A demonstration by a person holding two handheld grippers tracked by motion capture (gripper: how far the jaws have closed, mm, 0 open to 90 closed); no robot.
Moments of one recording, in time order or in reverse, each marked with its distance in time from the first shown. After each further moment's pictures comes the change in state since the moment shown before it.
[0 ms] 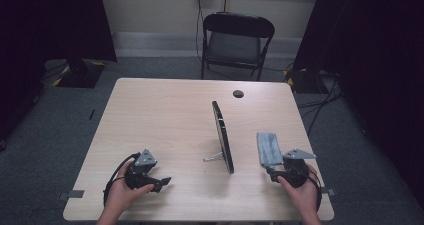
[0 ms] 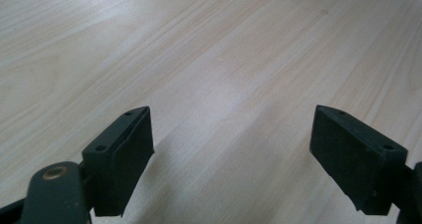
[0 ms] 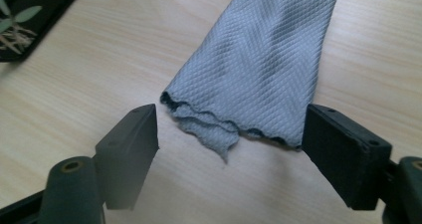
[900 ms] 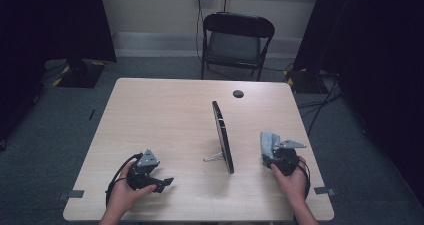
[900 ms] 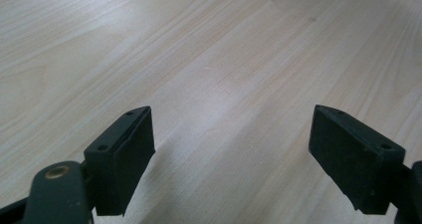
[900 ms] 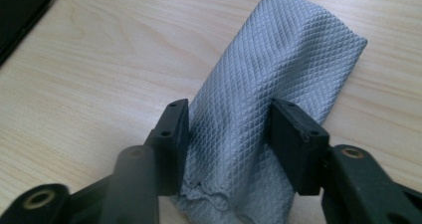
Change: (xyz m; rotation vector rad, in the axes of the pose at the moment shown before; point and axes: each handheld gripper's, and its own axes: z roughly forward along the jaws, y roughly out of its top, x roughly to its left) left arm -0.007 0.004 0.002 -0.012 -0.011 0.002; right arm -0.004 0.019 0.036 -0.006 -0.026 0.040
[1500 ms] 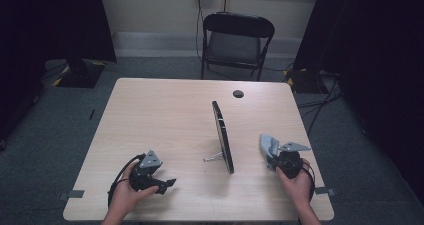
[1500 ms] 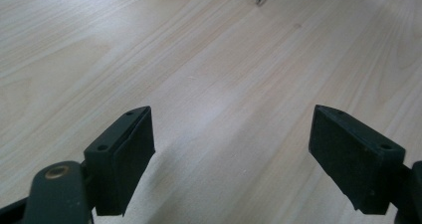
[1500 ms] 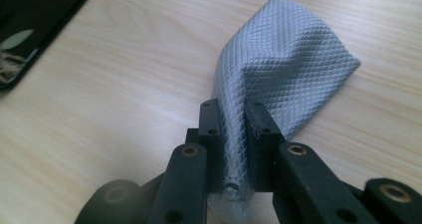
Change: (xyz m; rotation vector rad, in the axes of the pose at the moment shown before) left arm -0.008 0.005 0.000 -0.004 -0.011 0.024; right arm -0.002 -0.005 -0.015 -0.004 0.077 -0.041
